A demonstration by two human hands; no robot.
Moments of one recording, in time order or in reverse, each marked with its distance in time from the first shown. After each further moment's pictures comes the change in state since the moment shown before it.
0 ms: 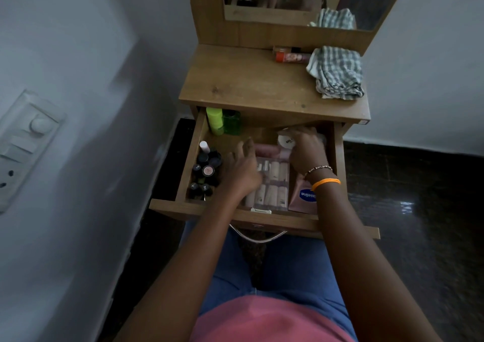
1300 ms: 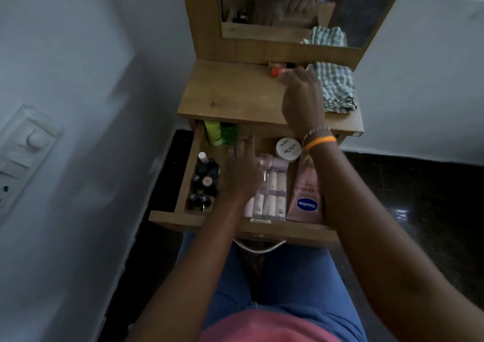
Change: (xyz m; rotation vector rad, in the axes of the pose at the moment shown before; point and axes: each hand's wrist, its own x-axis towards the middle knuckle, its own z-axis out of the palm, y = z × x) left_hand 0.021 0.003 0.005 0.026 0.307 0.135; right_hand 0.067 -0.045 -0.066 -0.010 0.526 -0.213
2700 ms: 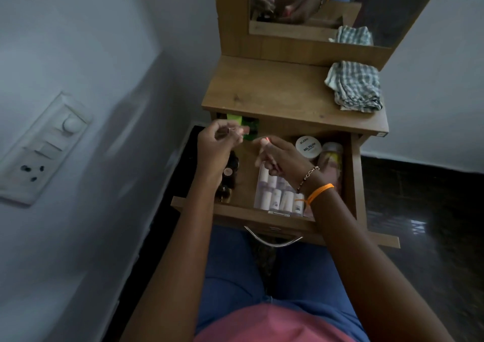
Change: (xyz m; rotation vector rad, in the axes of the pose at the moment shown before) left_hand -0.018 -0.033 -0.084 -1.044 0.339 -0.236; right_hand -0.086 -0.056 0.010 1.113 -0.789 0.668
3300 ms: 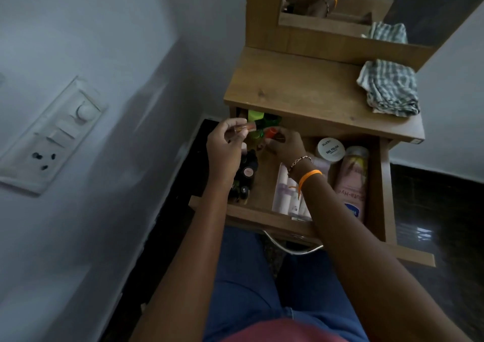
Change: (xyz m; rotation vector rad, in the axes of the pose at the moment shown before) left_hand 0.012 -0.022 -0.019 0.046 0.111 0.050; right_hand 0.068 0.018 0.026 -0.351 0.325 -0.113
